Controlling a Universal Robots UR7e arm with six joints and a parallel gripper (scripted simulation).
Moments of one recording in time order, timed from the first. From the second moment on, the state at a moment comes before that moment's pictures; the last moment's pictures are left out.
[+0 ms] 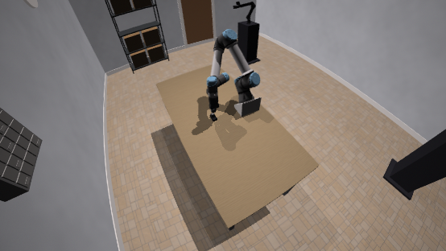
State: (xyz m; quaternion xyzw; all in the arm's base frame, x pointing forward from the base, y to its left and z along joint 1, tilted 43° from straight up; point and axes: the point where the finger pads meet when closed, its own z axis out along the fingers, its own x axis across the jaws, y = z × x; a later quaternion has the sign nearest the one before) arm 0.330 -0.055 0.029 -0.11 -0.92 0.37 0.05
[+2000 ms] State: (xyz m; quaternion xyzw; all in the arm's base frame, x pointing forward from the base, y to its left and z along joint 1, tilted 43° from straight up) arm 0.321 -0.091 -0.010 -0.11 -0.92 0.37 0.05
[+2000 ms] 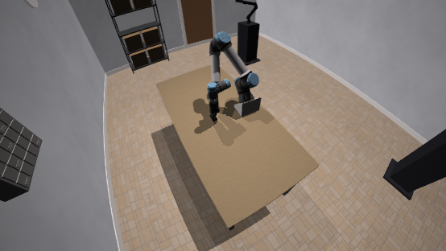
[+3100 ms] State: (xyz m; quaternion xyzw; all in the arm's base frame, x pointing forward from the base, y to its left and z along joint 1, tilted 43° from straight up) arm 0.319 -0.100 -0.020 -0.11 -0.92 0.37 0.05
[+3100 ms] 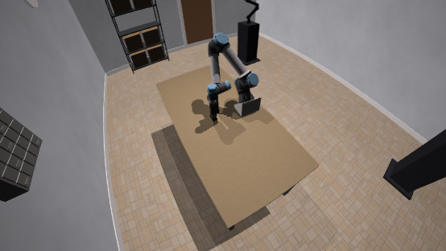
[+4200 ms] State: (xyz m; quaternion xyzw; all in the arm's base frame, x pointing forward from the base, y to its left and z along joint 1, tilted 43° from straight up) arm 0.317 -0.107 -0.028 -0.11 -0.92 0.37 0.05
